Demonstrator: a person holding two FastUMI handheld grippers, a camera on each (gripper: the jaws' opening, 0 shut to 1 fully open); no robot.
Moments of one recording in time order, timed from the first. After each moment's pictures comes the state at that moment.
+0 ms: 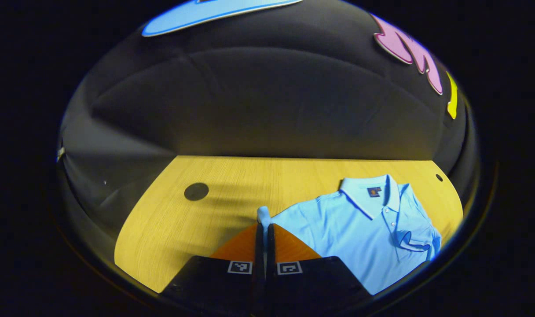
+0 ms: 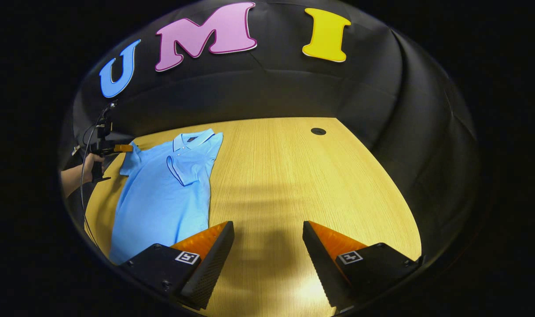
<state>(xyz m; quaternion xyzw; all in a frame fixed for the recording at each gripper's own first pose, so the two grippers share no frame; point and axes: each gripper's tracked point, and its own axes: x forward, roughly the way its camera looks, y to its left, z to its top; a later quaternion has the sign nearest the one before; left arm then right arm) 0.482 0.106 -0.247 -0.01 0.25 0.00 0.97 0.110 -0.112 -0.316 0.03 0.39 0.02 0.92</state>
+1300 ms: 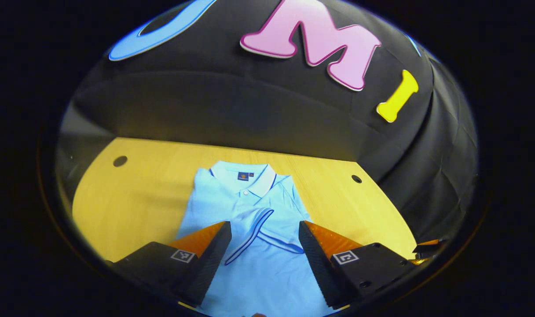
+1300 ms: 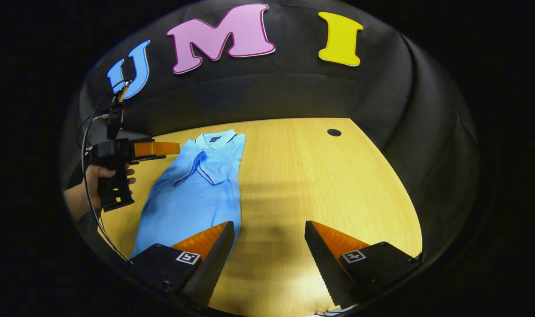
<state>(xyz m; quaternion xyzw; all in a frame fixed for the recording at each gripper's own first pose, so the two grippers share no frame) 0.338 -0.110 -0.197 -0.08 0.26 -0.14 0.95 0.080 -0.061 -0.273 0.04 0.41 0.06 0.91</state>
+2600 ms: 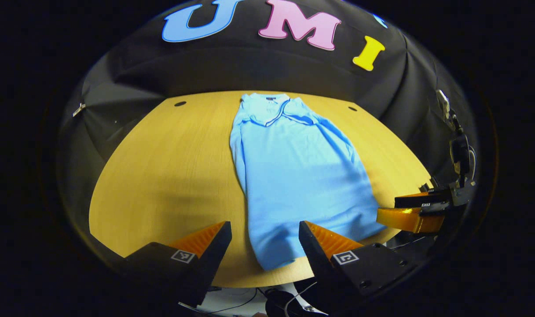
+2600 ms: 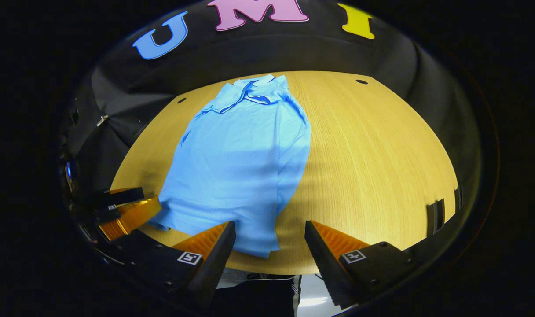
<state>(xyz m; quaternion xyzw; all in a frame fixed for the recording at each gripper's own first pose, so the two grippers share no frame) 0.032 -0.035 -0.329 -0.02 0.37 -0.09 0.92 -0.090 0.067 -0.352 0.06 0.50 0.09 0.86</state>
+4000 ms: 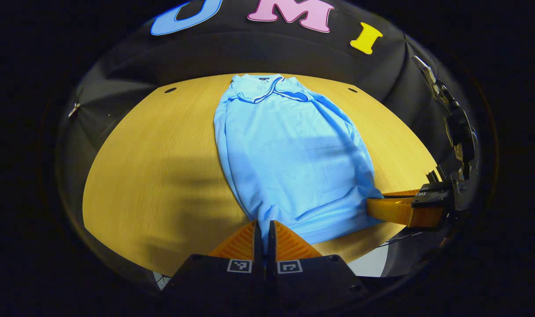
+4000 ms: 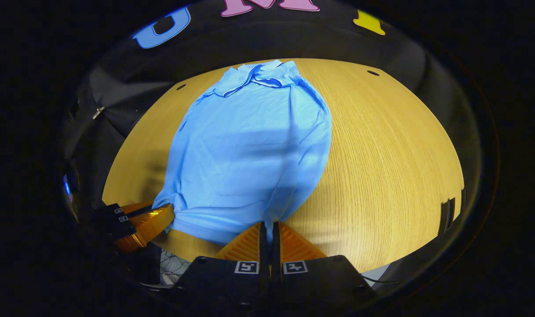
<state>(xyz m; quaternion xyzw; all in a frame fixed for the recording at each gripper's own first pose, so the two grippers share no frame) 0.033 -0.066 -0.357 0.00 0.41 -0.09 0.91 -0.089 0.092 -0.378 0.04 0.54 0.10 0.84</state>
